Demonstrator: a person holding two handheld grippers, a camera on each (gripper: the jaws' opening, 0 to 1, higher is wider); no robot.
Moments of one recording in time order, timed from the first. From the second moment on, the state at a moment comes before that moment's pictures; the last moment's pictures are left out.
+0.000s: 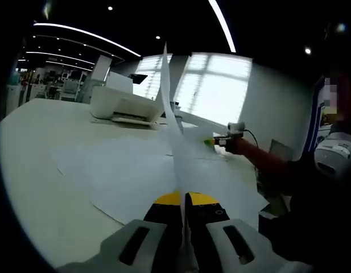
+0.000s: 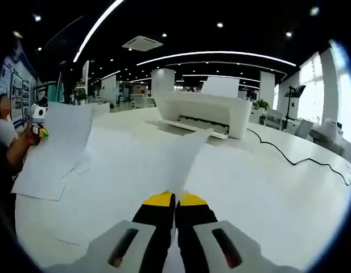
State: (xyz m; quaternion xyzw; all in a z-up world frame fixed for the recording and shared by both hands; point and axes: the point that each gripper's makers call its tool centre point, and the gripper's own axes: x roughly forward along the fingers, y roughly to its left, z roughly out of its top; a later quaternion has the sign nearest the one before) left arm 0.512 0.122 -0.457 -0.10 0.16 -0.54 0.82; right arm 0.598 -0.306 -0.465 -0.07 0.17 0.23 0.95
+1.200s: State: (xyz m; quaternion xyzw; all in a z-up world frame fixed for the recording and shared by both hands) left arm 0.511 0.122 -0.457 -0.09 0.15 -0.54 0.82; right arm 0.588 -0.338 -0.458 -0.14 0.17 0.17 0.96
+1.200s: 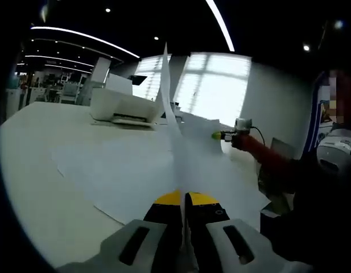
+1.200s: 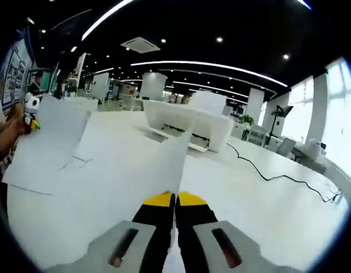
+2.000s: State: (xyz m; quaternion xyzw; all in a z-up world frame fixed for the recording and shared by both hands) left arm 0.512 0.122 -0.459 -0.08 0.15 -0.54 0.82; right arm 0.593 -0.380 -0.489 -0.18 0.23 0.07 0.95
